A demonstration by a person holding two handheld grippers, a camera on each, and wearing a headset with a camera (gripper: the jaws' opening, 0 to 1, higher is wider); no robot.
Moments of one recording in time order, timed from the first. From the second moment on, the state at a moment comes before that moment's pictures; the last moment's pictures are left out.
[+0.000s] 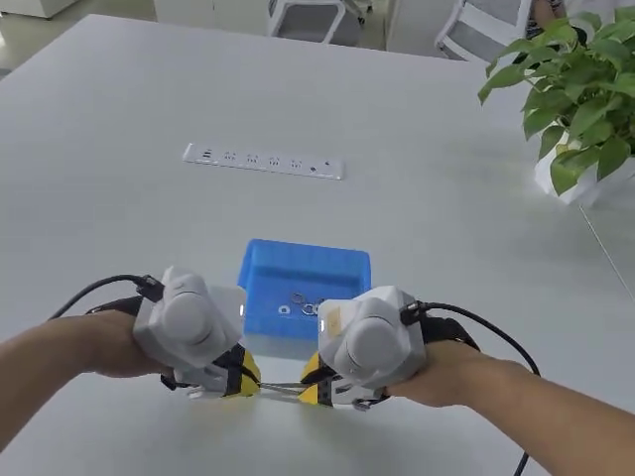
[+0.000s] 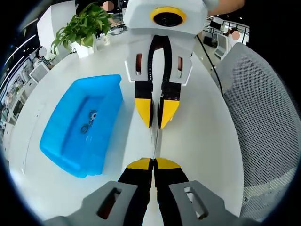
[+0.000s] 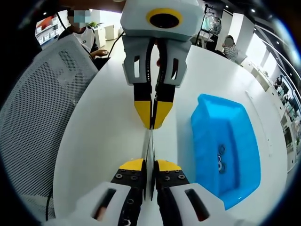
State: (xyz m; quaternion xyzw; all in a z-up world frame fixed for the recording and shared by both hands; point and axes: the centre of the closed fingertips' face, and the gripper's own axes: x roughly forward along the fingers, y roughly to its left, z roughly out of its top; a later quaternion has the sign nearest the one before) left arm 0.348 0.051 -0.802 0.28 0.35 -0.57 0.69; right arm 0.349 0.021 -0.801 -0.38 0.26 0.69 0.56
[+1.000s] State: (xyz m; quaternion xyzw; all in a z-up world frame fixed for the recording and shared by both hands) left arm 0.345 0.058 -0.800 0.26 0.37 -0.55 0.70; right arm 0.350 0.009 -0.798 -0.39 0.26 0.68 0.56
